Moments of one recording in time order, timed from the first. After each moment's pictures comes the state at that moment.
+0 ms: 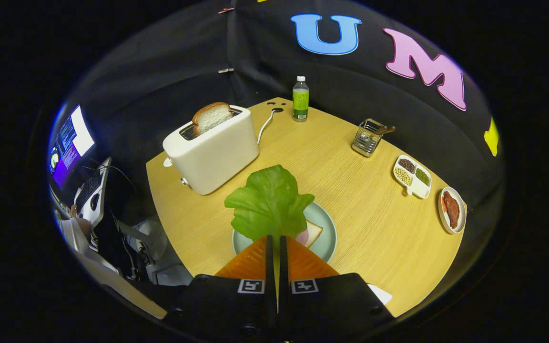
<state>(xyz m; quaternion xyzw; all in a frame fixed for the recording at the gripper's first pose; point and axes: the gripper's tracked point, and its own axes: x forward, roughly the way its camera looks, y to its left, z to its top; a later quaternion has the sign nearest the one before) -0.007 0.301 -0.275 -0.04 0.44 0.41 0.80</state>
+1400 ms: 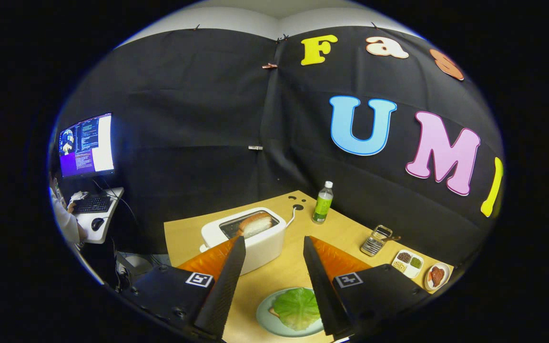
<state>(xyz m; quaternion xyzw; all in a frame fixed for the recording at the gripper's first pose) 0.016 0.405 -0.098 0.00 0.17 0.46 0.87</state>
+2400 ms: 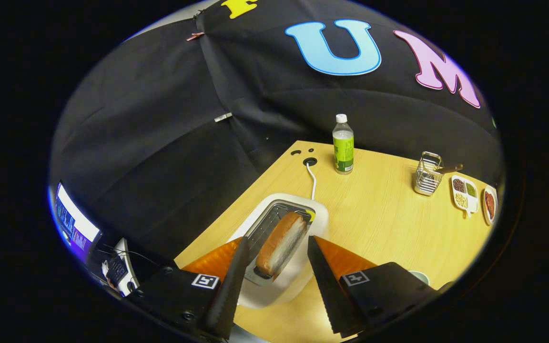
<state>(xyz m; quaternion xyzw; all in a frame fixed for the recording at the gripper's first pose) 0.066 0.564 -0.192 0.13 0.40 0.37 0.83</state>
